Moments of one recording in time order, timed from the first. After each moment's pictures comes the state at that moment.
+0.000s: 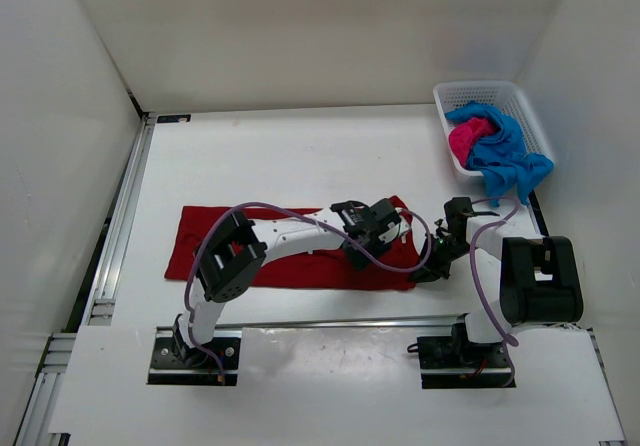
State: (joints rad) left arm -1.09 2.03 1.56 -0.71 -0.12 0.00; right arm 0.07 1.48 0.65 -0.69 -0.46 0.45
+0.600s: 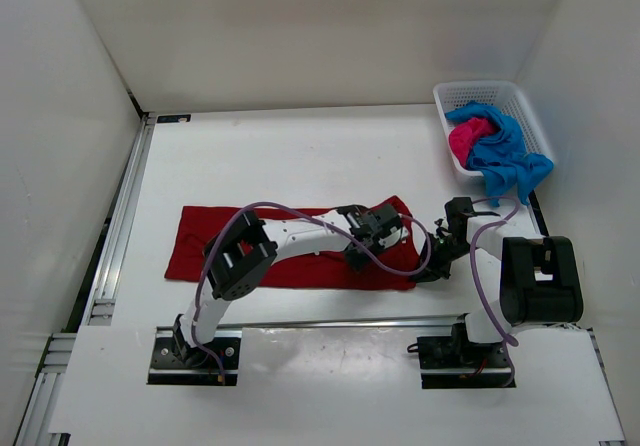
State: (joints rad) left arm -1.09 2.09 1.57 -0.74 -0.13 0.00; right arm 0.06 1.48 0.65 -0.69 -0.47 0.44
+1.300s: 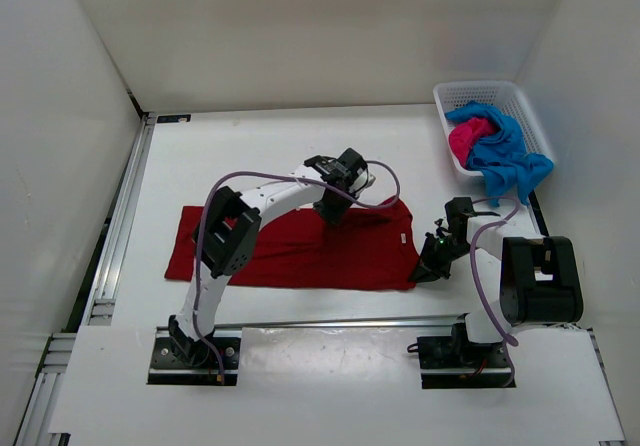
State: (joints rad) left arm -0.80 2.12 1.75 -0.85 -0.07 0.00; right arm 0.06 1.48 0.65 -0.69 -0.47 0.43
